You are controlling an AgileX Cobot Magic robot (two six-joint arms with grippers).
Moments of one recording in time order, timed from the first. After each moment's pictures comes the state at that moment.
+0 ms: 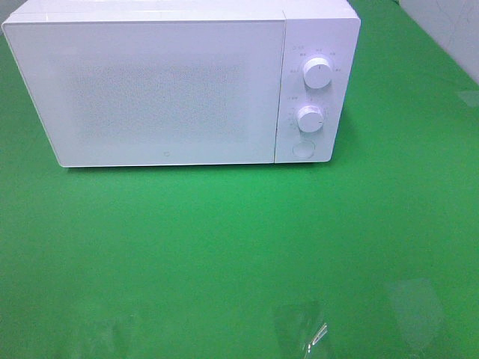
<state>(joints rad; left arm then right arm) -0.03 0.00 -0.52 -0.16 1.08 0.15 0.13 0.01 -0.52 -0.10 0.84 0.10</state>
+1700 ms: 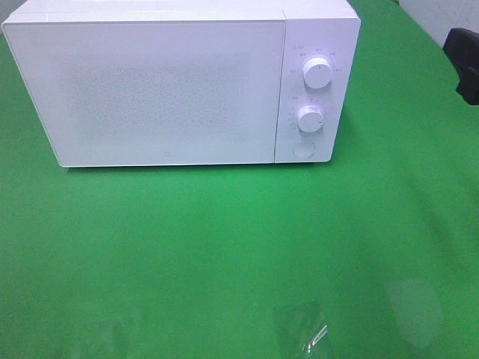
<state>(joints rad) -0.03 0.00 -0.52 -0.16 1.08 0.15 0.13 1.04 -0.32 -0.10 -0.71 0.06</state>
